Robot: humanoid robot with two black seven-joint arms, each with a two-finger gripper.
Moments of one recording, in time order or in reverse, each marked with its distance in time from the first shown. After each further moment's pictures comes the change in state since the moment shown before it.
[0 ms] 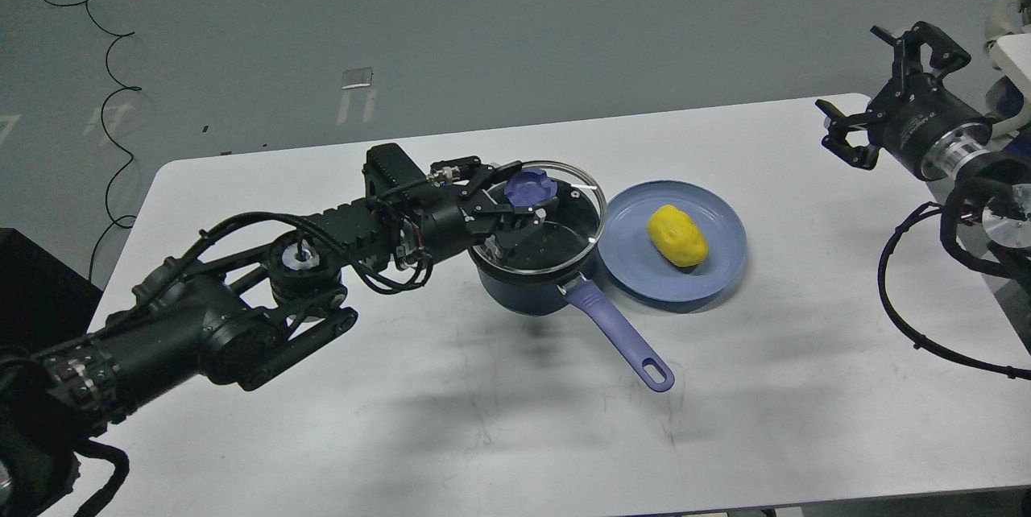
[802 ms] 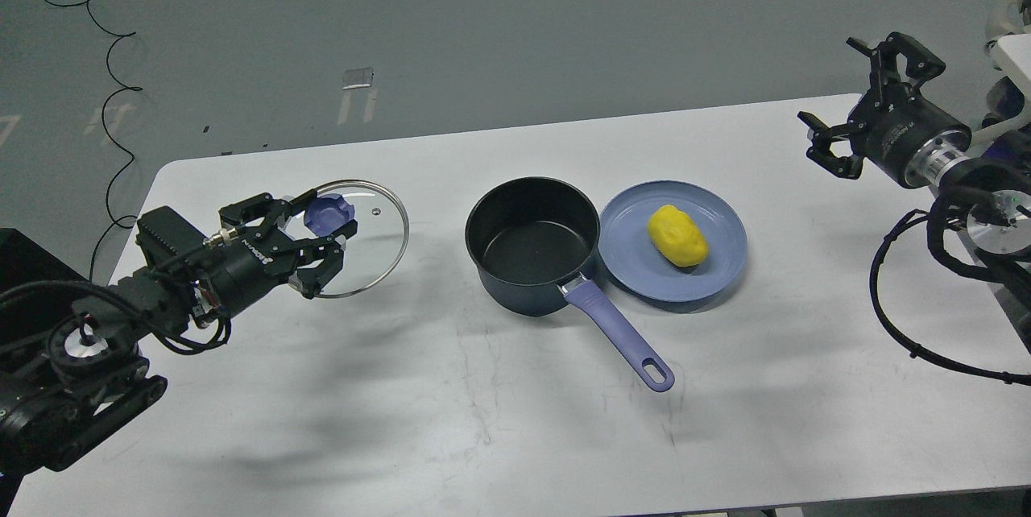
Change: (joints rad) left arm 0.281 0.347 0.011 0.029 -0.028 0.284 -0.058; right arm 0.011 -0.003 -0.065 0.007 -0.005 0.000 0.005
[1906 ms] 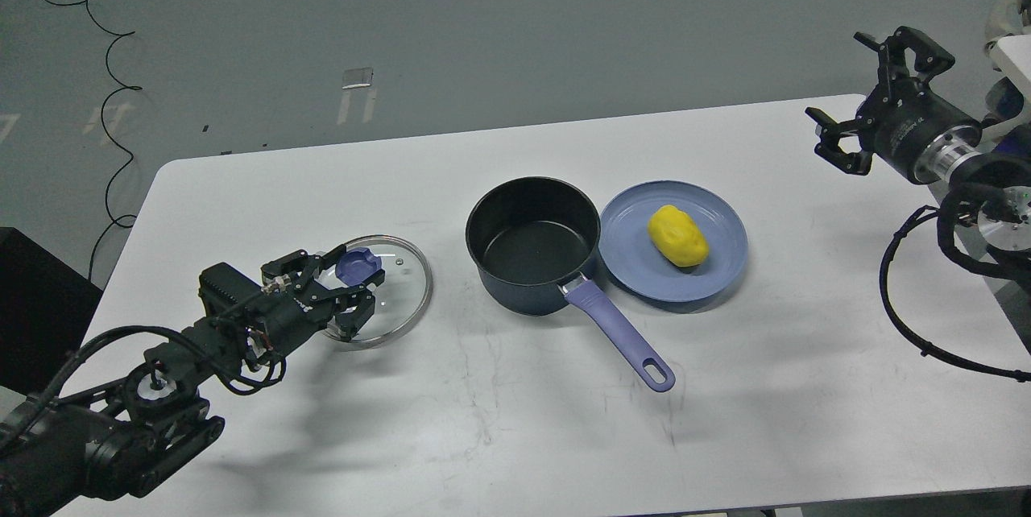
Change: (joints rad) left arm 0.065 -0.199 0.002 0.217 -0.003 0.043 0.002; right arm 0.000 -0.025 -0.002 0.010 0.000 0.000 0.000
